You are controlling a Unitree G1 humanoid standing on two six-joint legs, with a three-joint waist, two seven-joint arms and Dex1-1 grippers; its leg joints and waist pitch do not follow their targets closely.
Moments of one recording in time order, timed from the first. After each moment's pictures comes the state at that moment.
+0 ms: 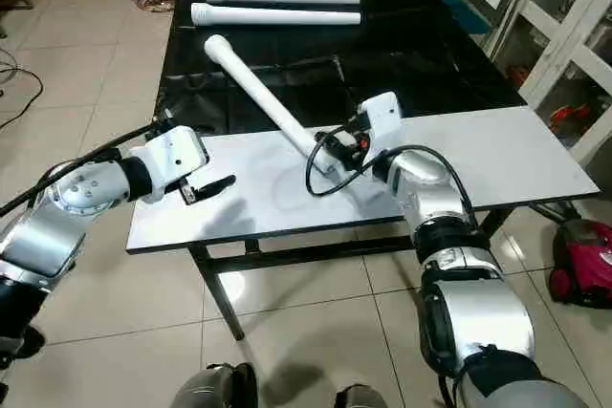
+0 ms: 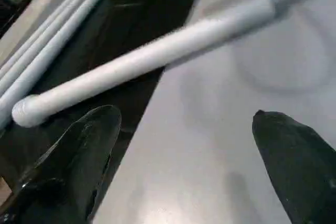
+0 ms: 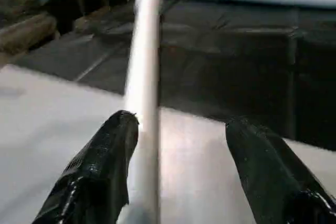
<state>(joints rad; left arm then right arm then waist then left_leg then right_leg) -0.52 0.52 -0.24 0.15 0.09 0.15 -0.64 -0.89 -0.25 -0.13 1.06 0.15 -0.01 0.62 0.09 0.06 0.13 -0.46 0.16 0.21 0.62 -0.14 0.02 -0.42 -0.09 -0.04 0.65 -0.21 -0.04</state>
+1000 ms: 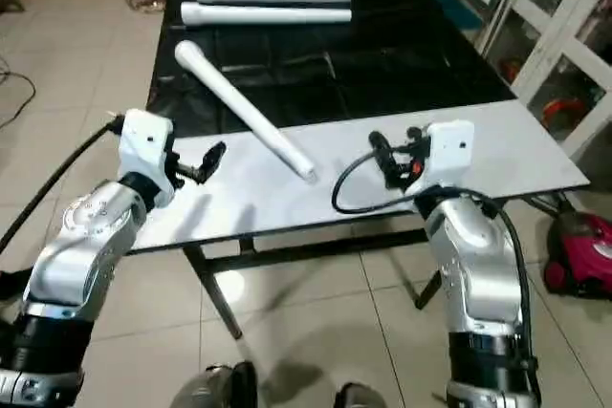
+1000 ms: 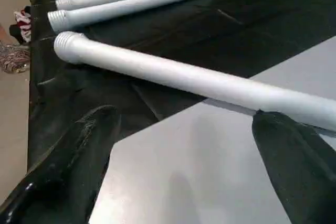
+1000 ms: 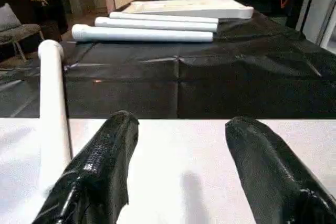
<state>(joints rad) -0.39 0.23 -0.02 0.00 -0.04 0.43 -0.26 -0.32 -0.20 -0.19 -0.03 0.21 0.37 0.30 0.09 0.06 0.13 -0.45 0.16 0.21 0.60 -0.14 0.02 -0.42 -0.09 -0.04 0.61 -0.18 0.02</state>
